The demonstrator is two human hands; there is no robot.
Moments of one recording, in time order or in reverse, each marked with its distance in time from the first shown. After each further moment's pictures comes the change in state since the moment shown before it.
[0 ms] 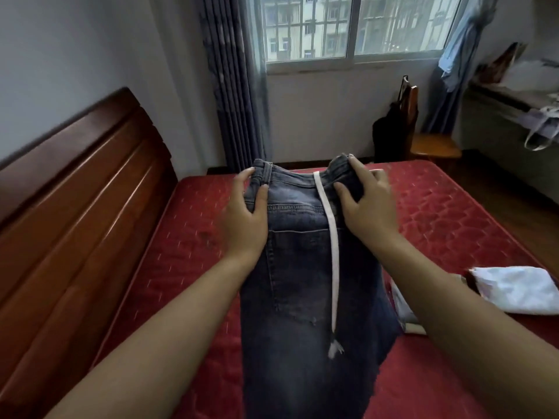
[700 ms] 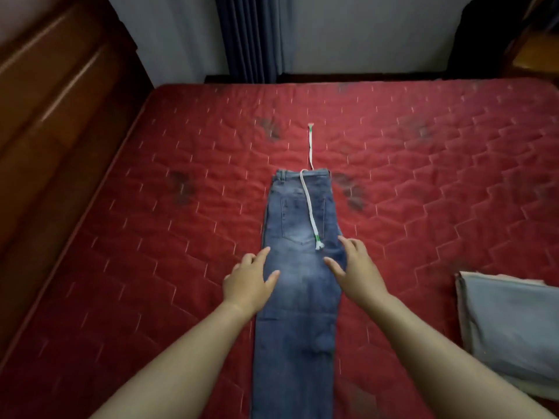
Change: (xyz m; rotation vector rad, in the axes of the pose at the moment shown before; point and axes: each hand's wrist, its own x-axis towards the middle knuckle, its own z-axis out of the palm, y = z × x) left_hand -0.056 -0.394 0.214 0.764 -0.778 -0.436; right_hand -0.065 0.329 0.303 -0.206 -0.826 0.345
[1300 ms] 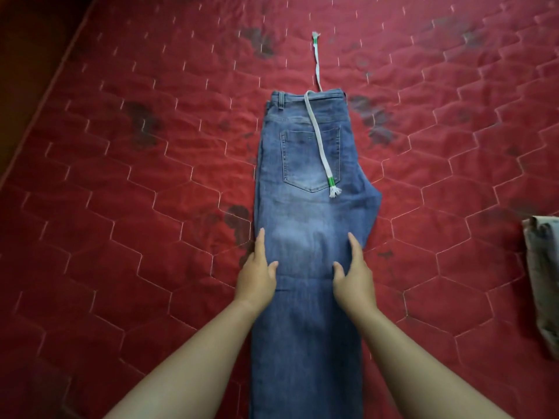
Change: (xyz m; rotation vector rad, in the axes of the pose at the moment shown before) left_hand 0.035 -0.065 0.176 -0.337 -0.078 -0.069; right_hand -0.004 0.087 0.191 0.361 0.123 0.339
